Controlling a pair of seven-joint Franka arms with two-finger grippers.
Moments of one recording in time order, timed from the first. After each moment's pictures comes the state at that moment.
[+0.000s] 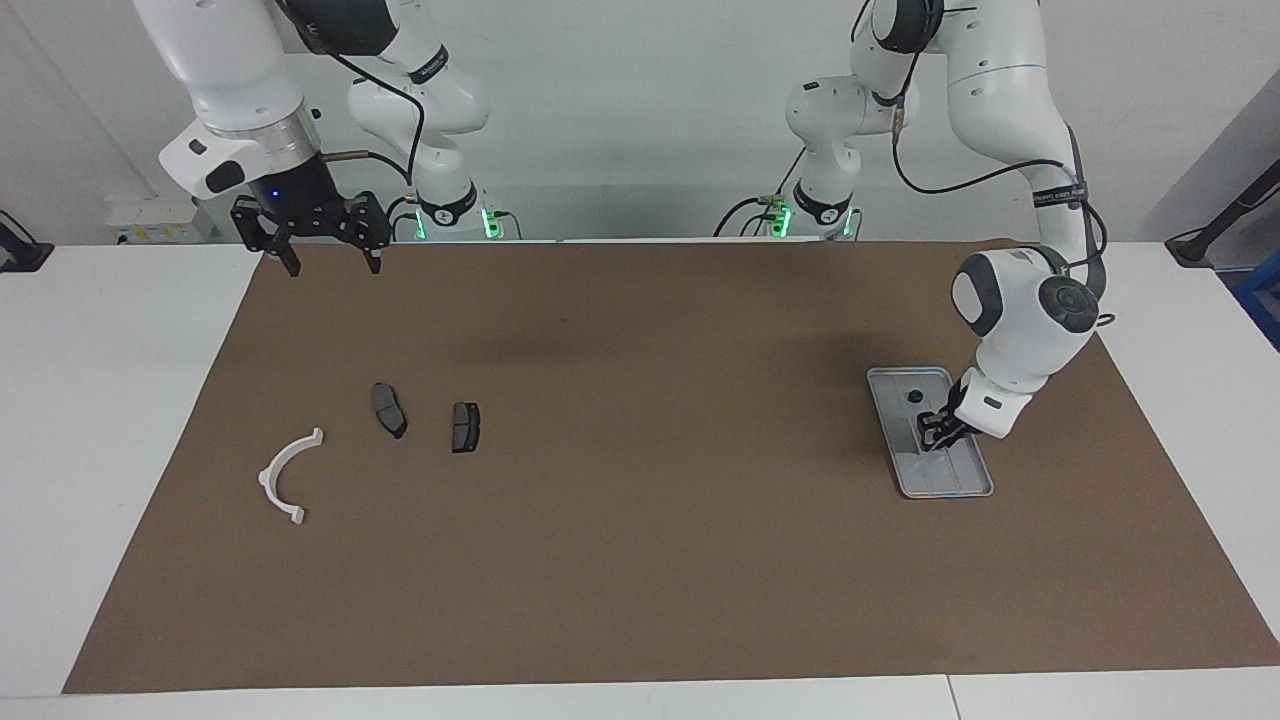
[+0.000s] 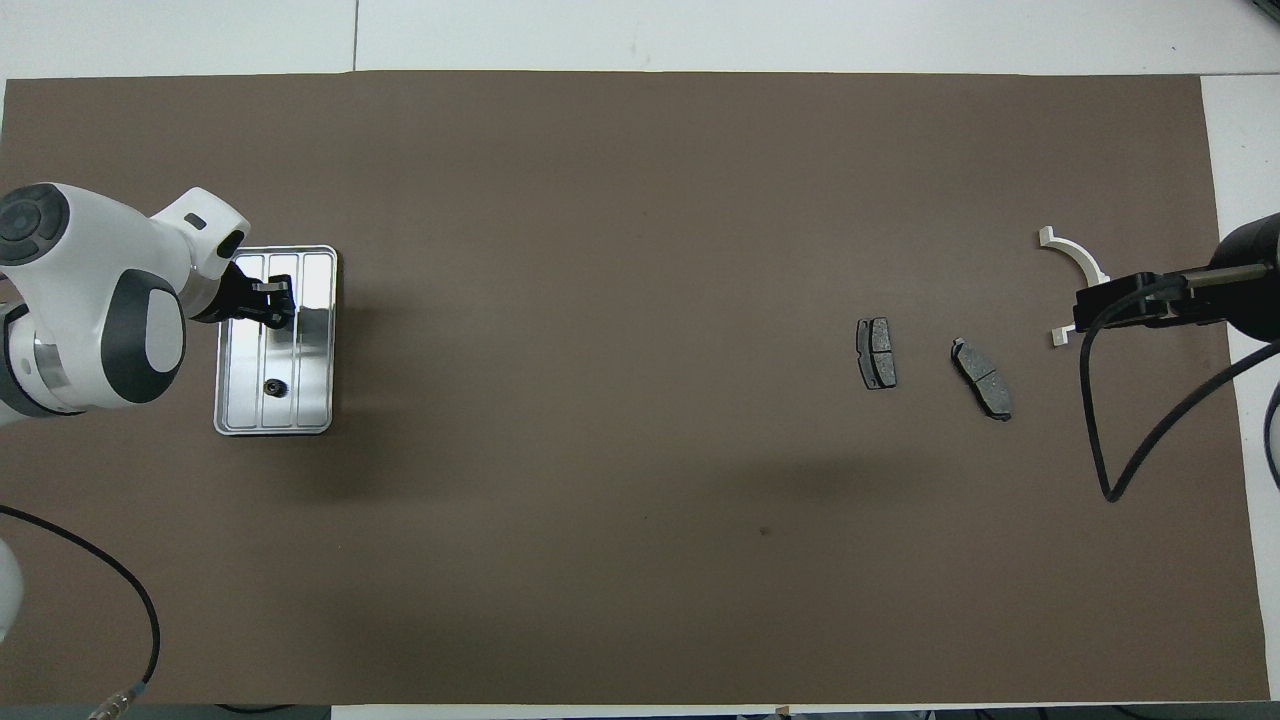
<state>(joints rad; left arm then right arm) 0.05 0.35 -0.05 -1.94 -0.01 2.30 -0.07 0.01 -0.06 0.03 -1.64 -0.02 1.60 0.02</state>
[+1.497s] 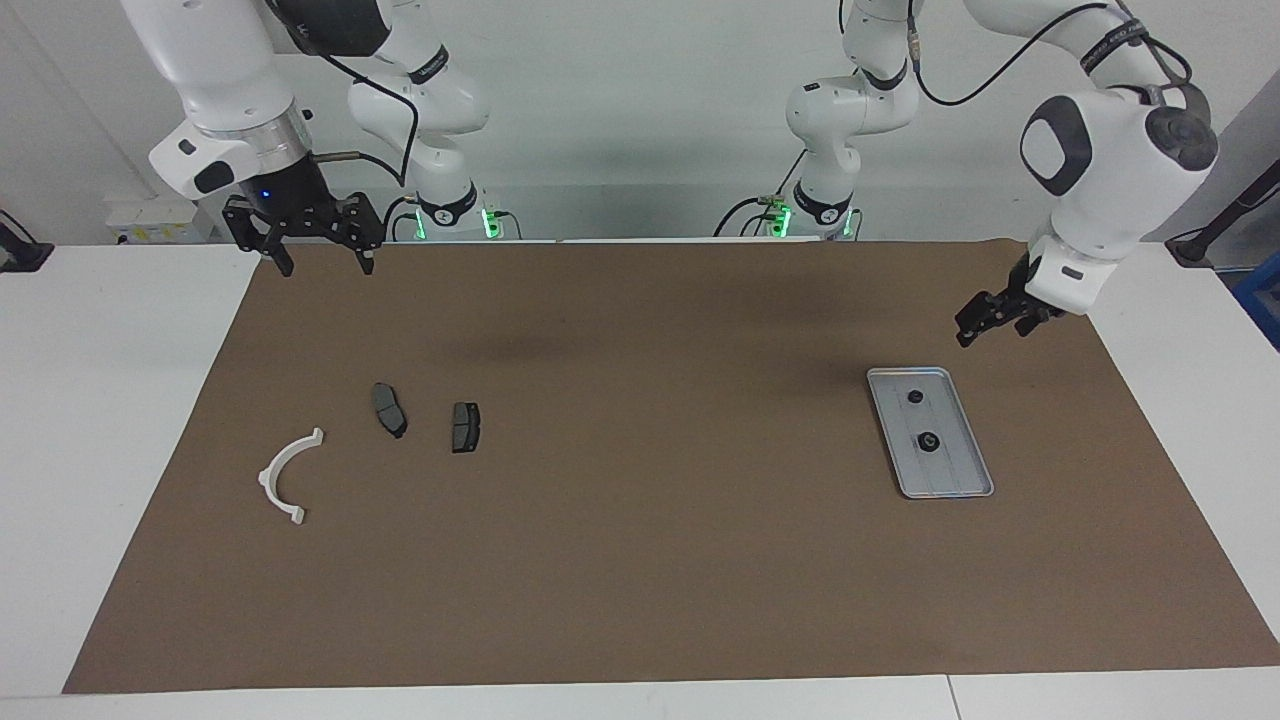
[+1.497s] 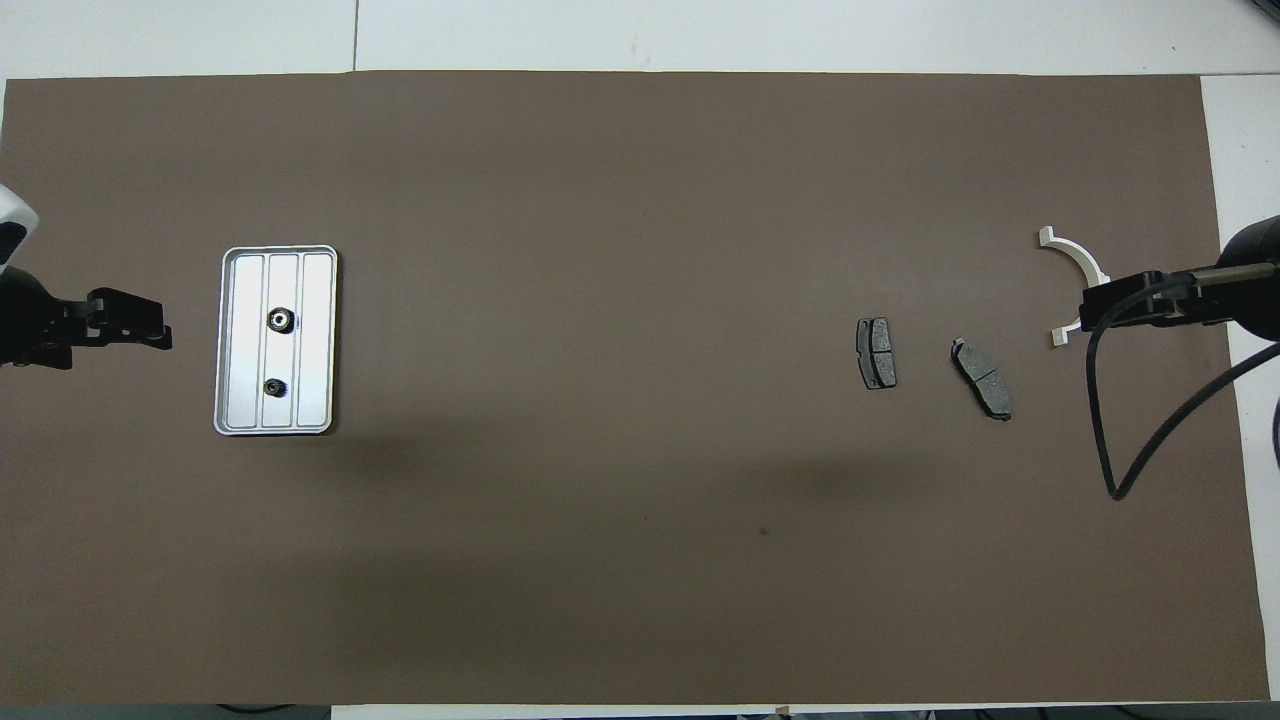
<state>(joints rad) 0.09 -0.05 -0.04 -1.82 -0.01 1.72 -0.07 0.01 -0.06 0.03 -1.64 -0.02 1.60 0.02</state>
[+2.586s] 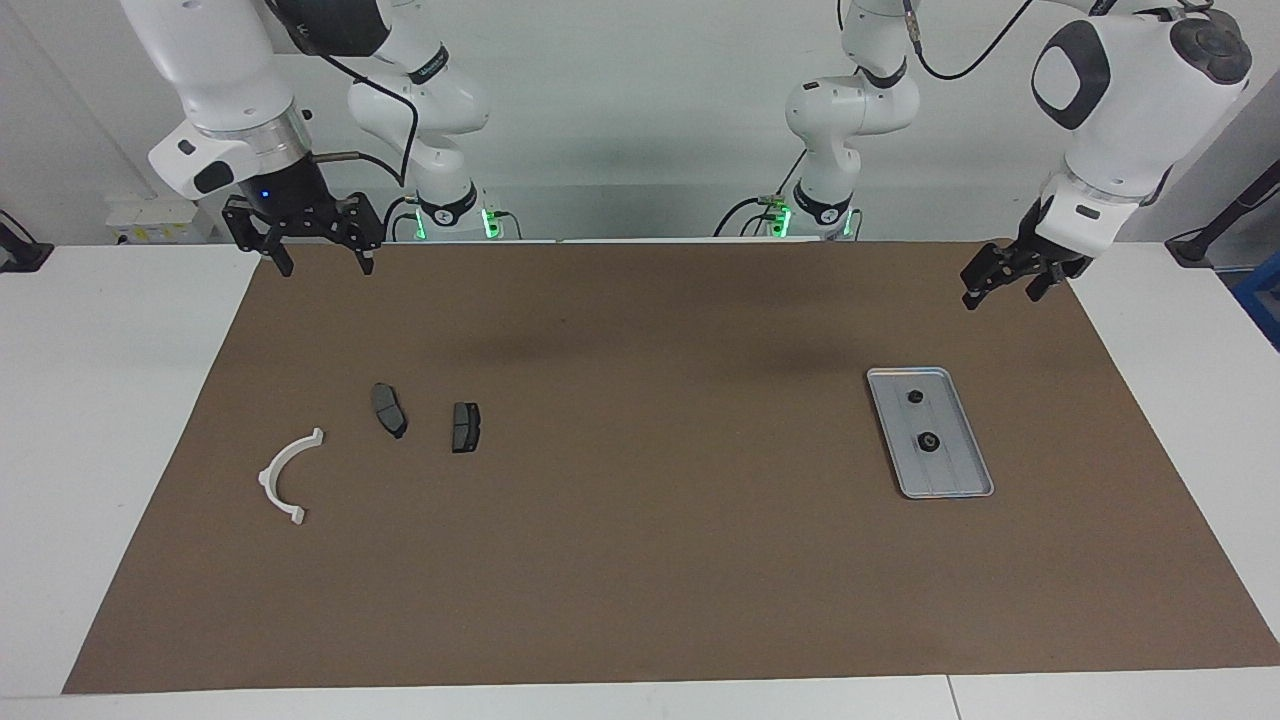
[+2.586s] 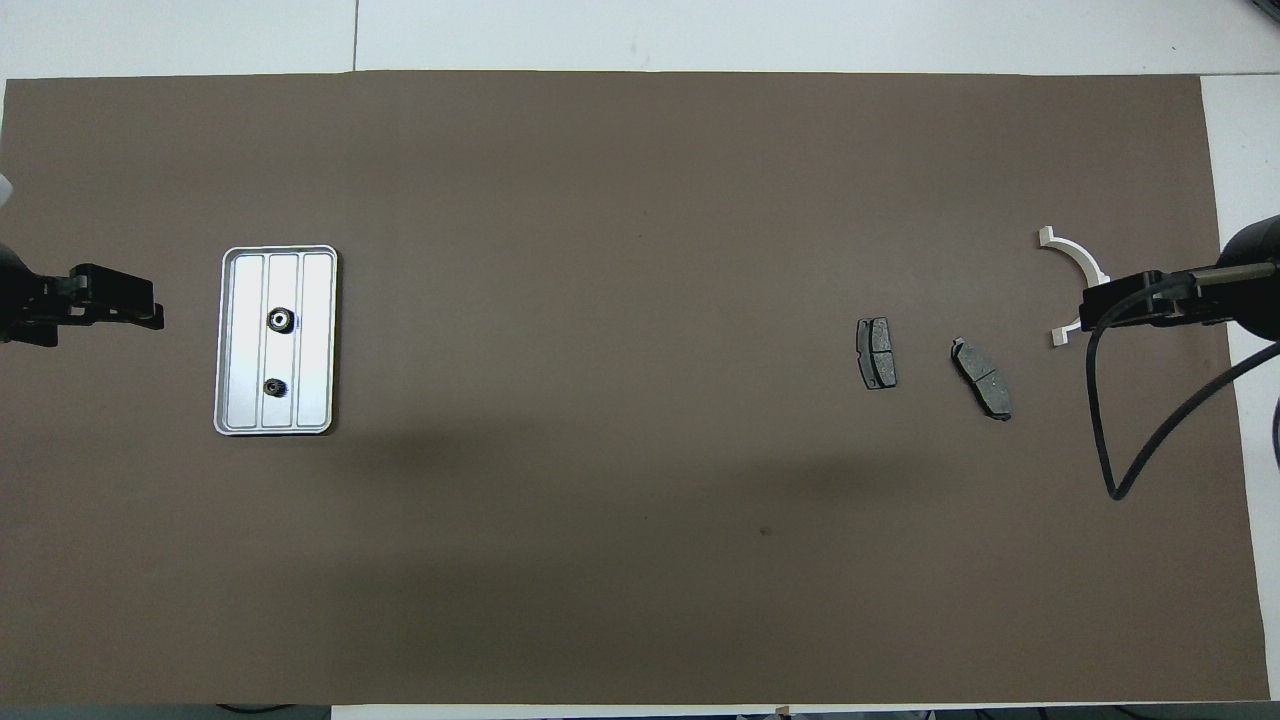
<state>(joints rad) 0.04 0.01 -0.03 -1.67 -0.02 1.65 -0.07 0.01 -0.06 0.03 -1.64 -0.02 1.60 0.02</state>
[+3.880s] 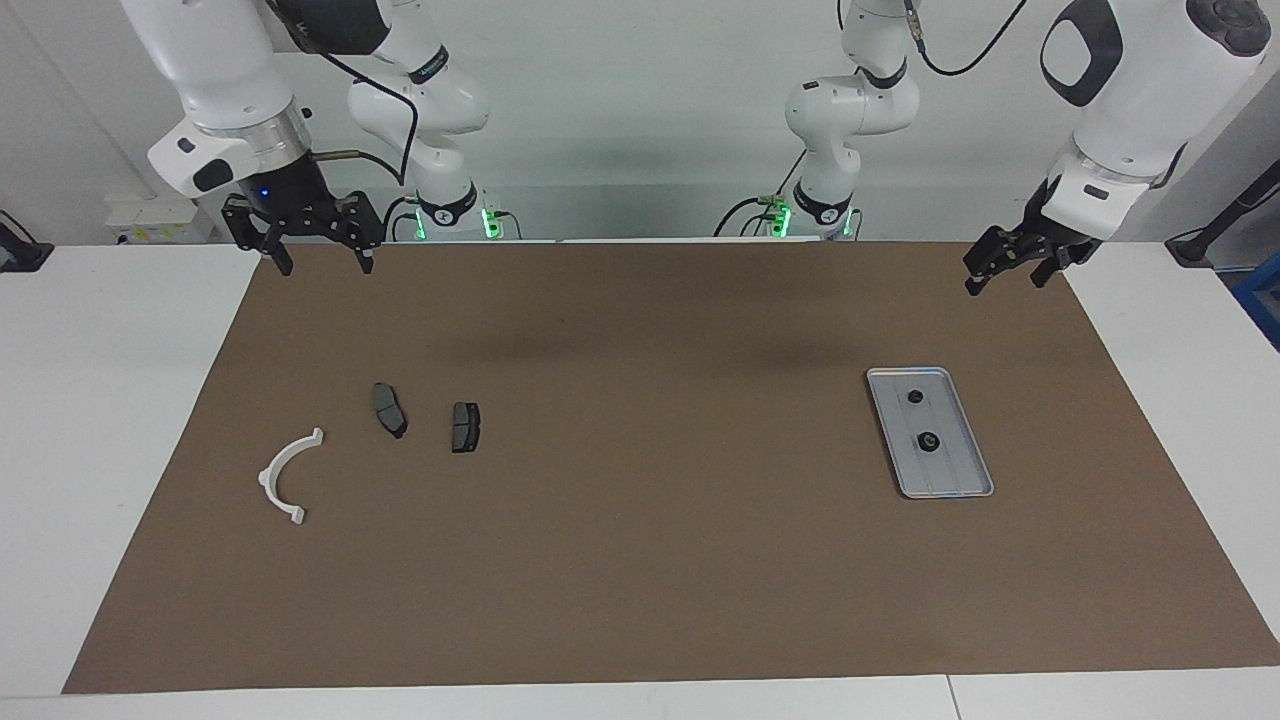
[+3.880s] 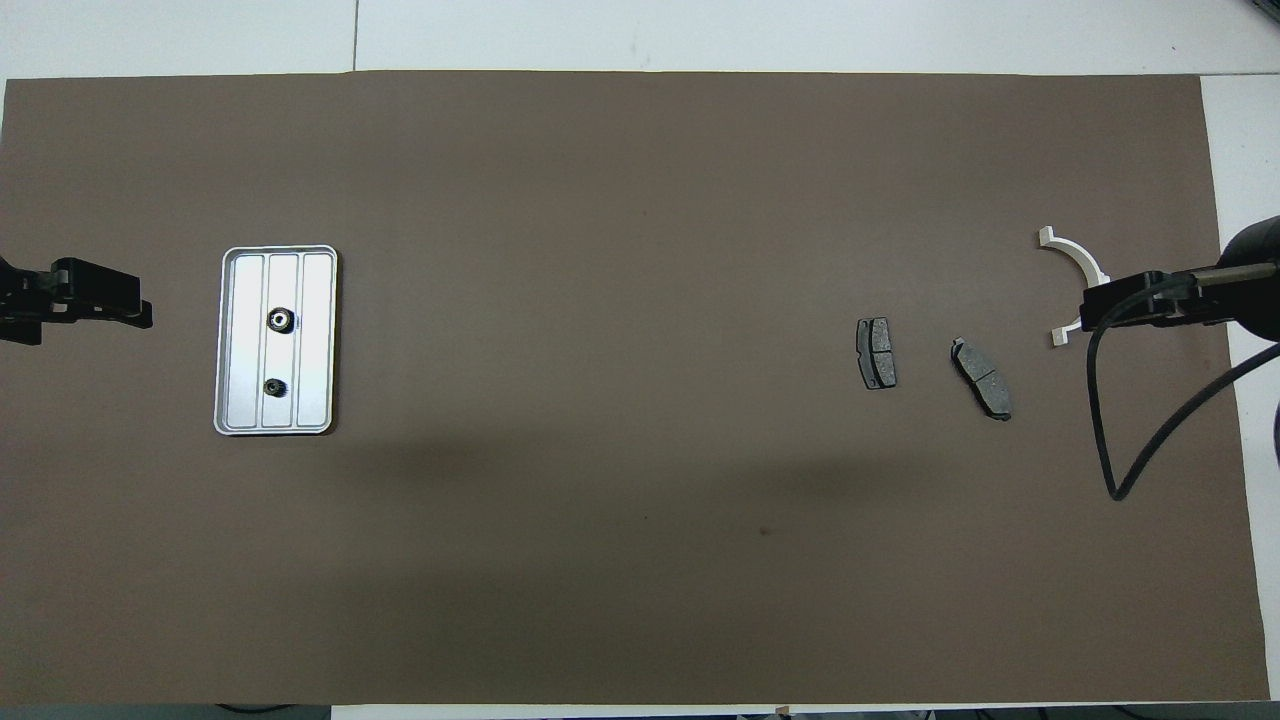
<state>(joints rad) 0.03 -0.01 -0.04 -1.64 -0.02 1.59 -0.07 0.01 -0.07 0.03 -1.64 -0.02 1.60 0.02</state>
